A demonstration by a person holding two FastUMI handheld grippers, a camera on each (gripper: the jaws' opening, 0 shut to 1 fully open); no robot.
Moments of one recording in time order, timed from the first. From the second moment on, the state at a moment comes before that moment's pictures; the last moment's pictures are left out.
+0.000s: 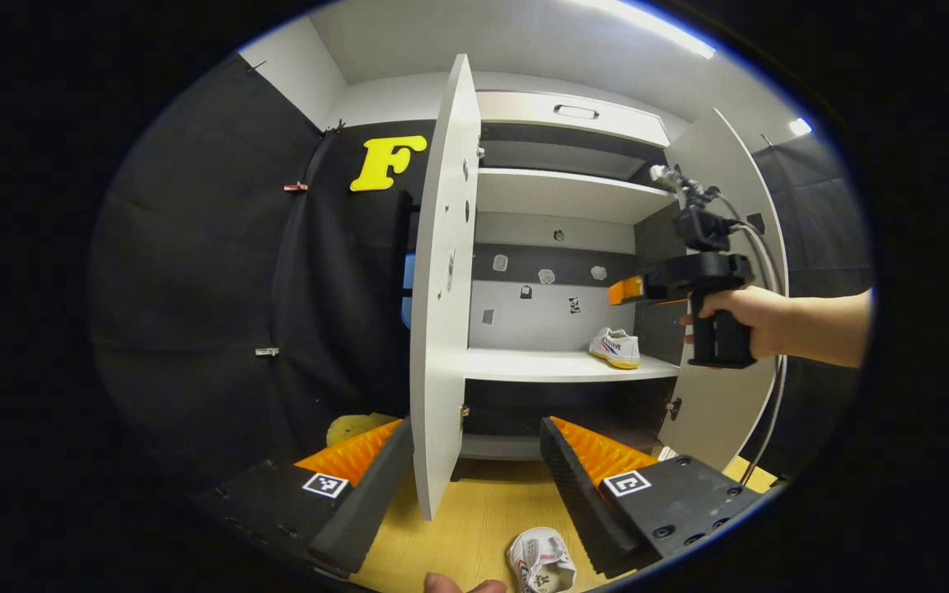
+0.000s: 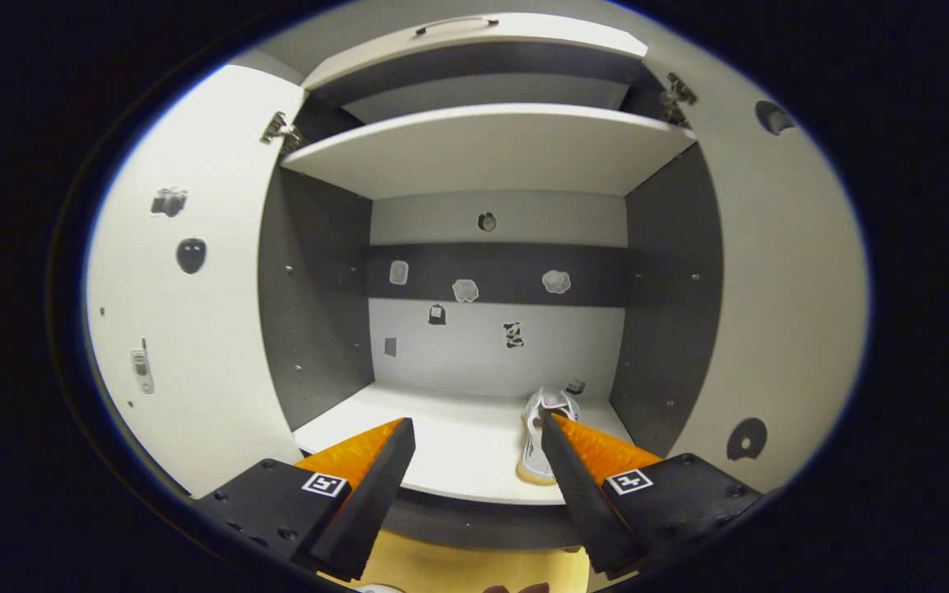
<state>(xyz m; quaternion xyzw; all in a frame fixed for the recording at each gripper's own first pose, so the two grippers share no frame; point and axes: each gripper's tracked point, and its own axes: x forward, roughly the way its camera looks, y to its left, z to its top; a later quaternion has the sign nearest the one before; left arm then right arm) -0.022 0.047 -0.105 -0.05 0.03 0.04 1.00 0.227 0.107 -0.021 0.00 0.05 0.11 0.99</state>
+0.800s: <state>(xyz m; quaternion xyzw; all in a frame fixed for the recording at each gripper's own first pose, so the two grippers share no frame) -0.057 -0.042 -0.353 0.02 0.26 -0.09 0.96 0.054 0.080 -0.010 0.01 -0.02 0.11 0.99</state>
